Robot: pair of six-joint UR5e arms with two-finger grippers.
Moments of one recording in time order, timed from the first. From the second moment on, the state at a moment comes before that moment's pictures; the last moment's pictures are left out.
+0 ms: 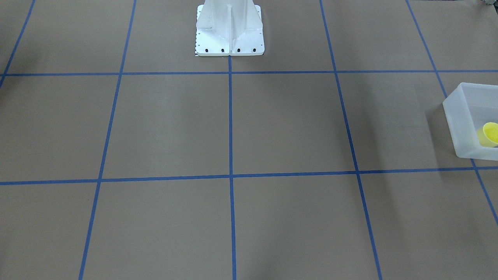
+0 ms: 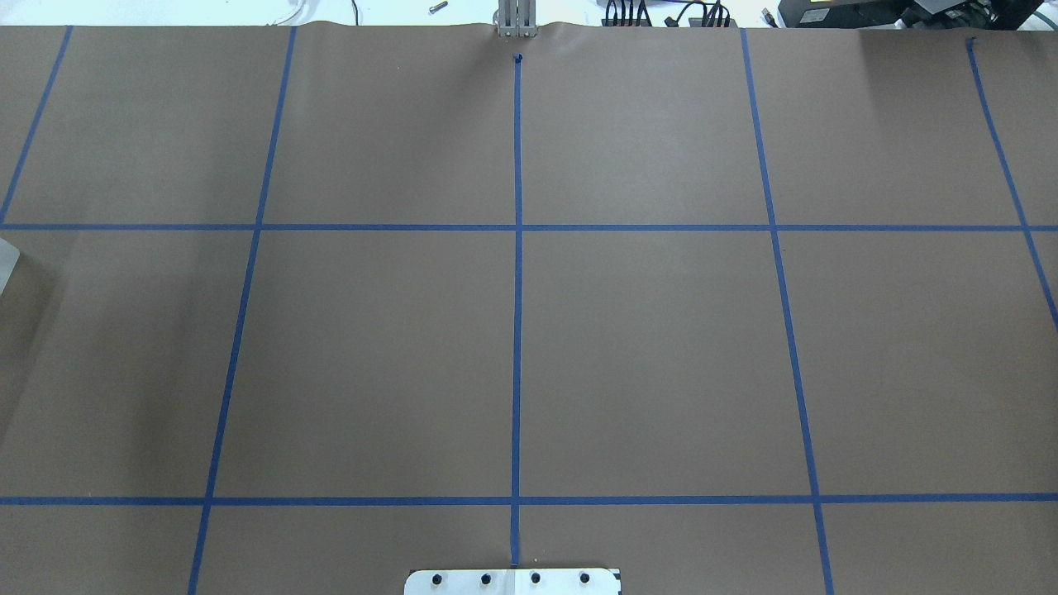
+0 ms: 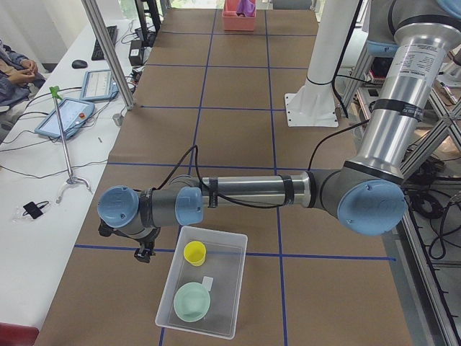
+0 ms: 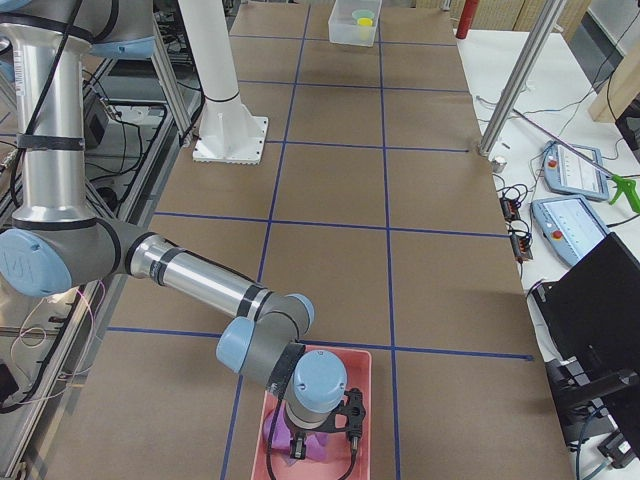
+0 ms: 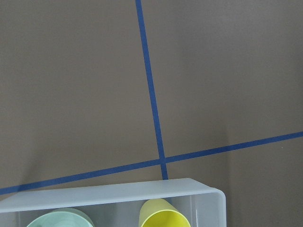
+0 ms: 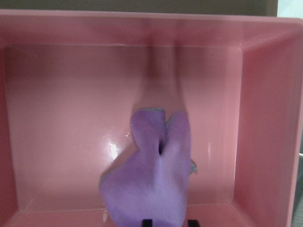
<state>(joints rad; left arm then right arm) -1.68 -1.88 -1.24 -1.50 -2.53 0.30 1.82 -1.63 1.34 -1.64 2.18 -0.39</state>
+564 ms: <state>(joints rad) -1.68 -1.88 -1.41 -1.39 -2.52 0.22 1.85 -1.55 1.41 -1.64 2.24 -0.38</state>
